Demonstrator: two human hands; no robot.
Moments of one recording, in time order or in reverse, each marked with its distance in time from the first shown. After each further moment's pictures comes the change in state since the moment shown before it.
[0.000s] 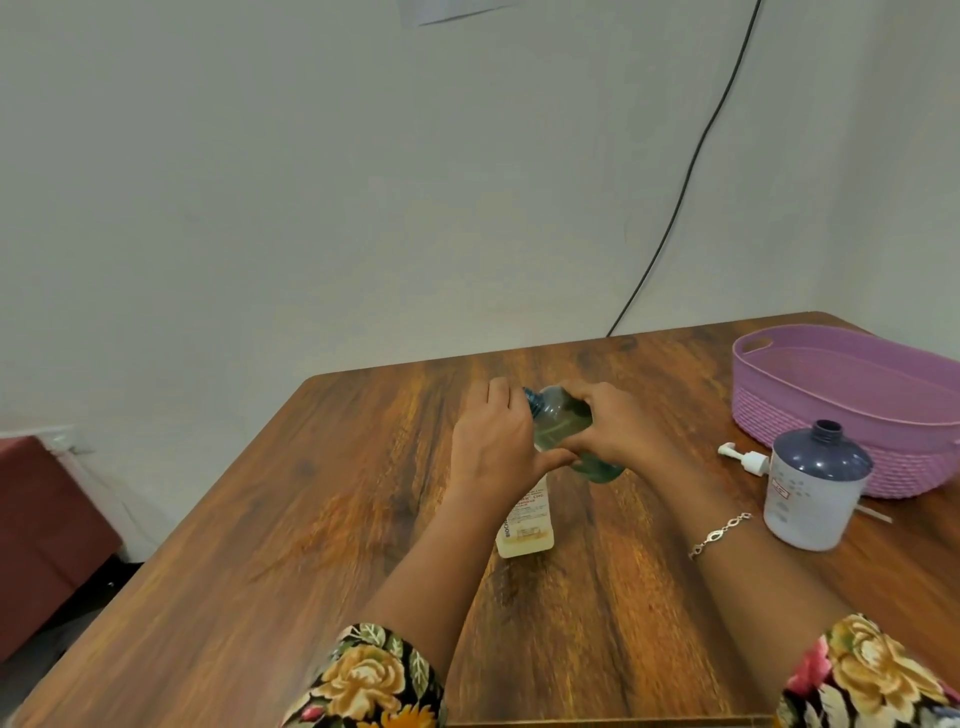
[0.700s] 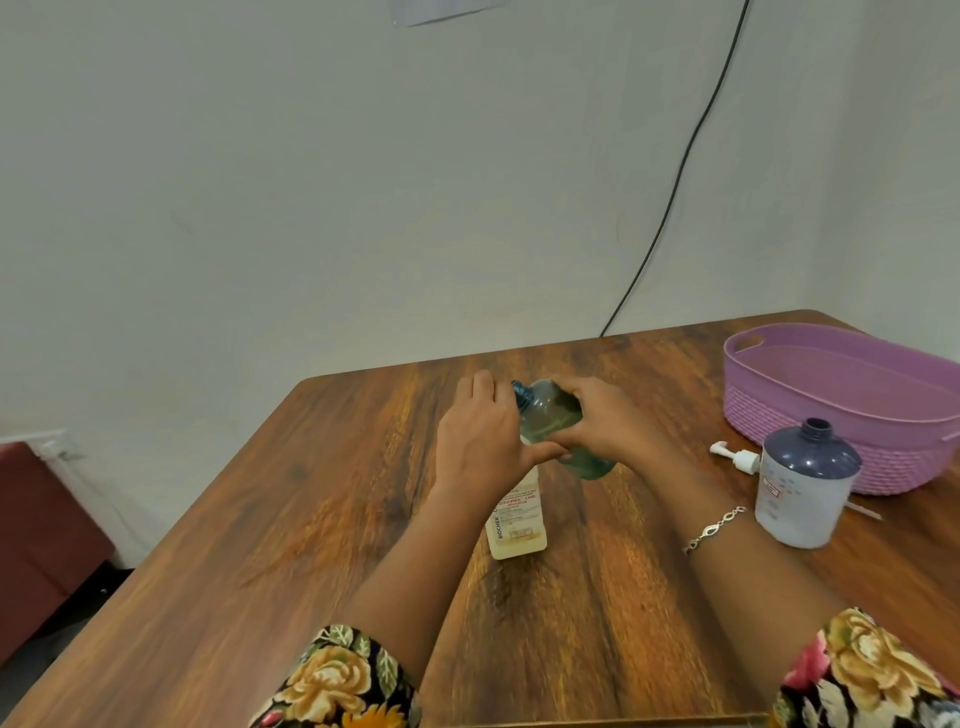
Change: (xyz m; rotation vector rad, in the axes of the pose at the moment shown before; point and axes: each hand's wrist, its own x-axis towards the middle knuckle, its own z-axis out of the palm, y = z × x) left_hand 0.005 -0.004 0.000 -0.020 -0.002 -0.015; right_hand 0.000 -0.007 -0.007 0.000 -0.028 -0.001
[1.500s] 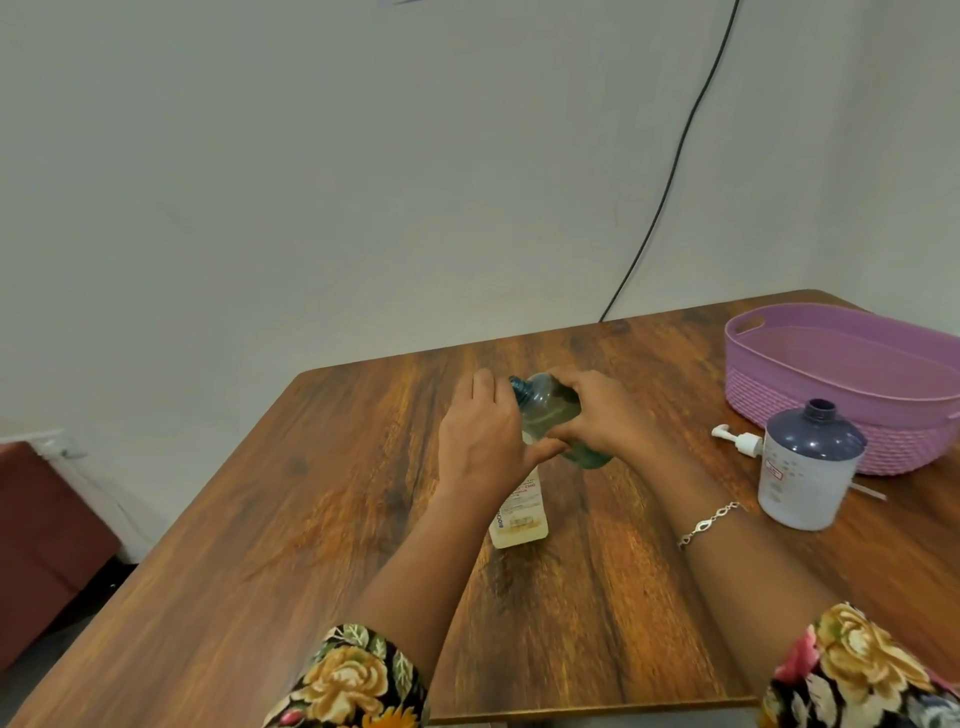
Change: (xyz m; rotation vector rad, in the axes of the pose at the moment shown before) left_hand -0.007 0.005 0.007 0.073 0.070 0.000; right_hand 0.002 0.009 0.011 0.026 0.031 0.029
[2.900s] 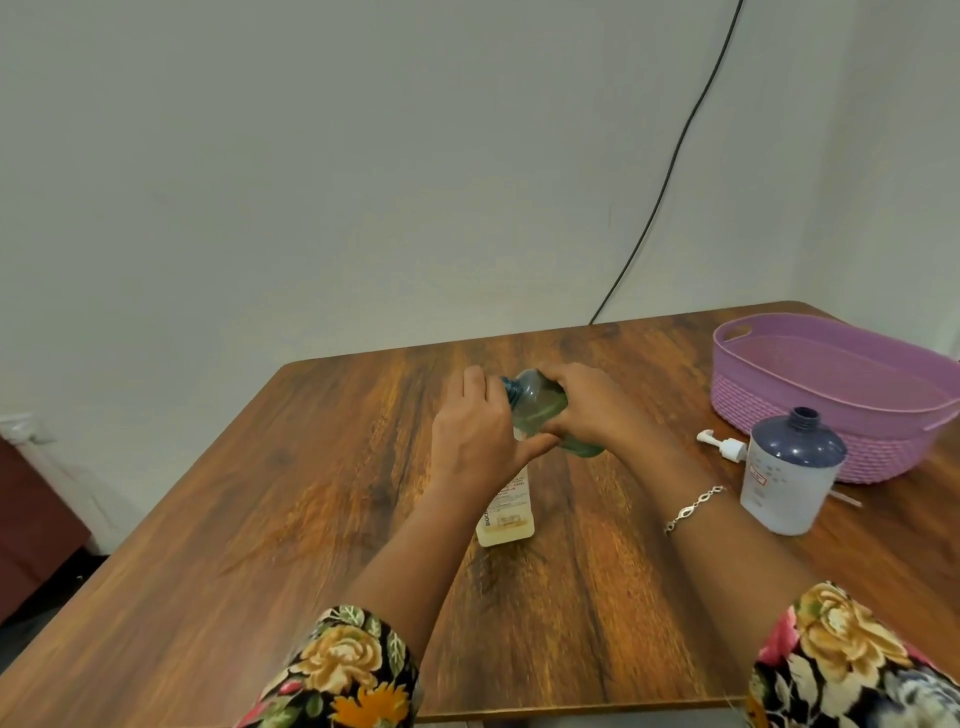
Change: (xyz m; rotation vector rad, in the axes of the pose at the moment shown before) left_hand -0.001 0.000 0.004 -0.075 0.026 -0.024; right_hand 0.005 -0.006 -0.006 -0.108 -0.033 -0.063
